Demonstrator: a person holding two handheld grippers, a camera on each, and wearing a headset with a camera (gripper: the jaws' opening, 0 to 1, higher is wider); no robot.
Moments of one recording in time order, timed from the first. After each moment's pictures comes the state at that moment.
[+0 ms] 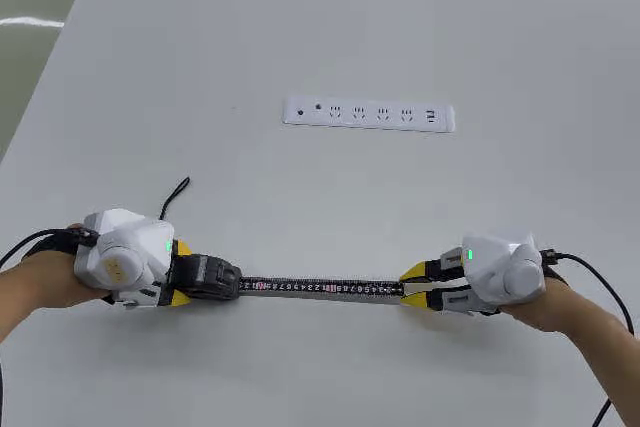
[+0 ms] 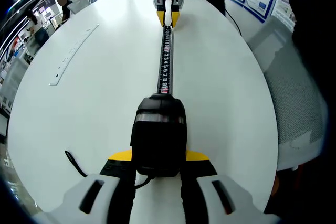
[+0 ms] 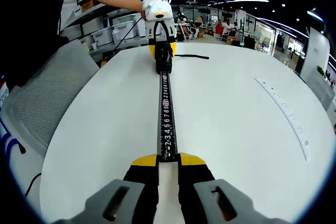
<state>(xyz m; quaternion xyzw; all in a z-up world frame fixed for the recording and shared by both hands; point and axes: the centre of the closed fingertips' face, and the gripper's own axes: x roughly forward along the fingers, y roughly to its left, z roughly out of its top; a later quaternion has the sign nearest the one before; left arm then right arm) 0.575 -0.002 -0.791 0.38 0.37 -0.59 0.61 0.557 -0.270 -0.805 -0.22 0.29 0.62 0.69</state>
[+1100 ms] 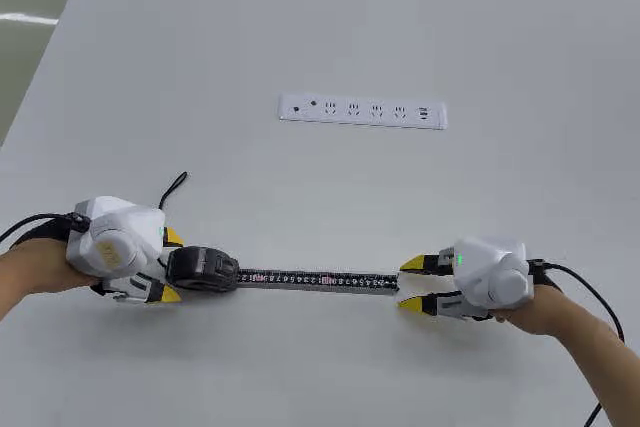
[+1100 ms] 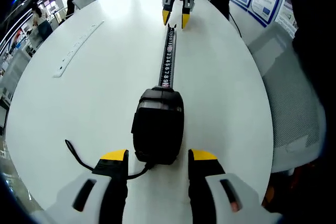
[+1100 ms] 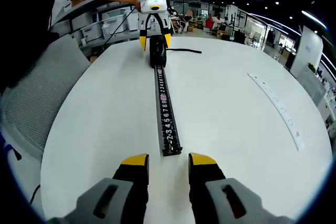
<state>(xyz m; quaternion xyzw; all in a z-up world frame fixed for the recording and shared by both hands) 0.573 0.015 -0.785 0.36 0.39 -0.58 0.62 0.549 -0.279 -0.801 -0.25 0.30 0.57 0.72</state>
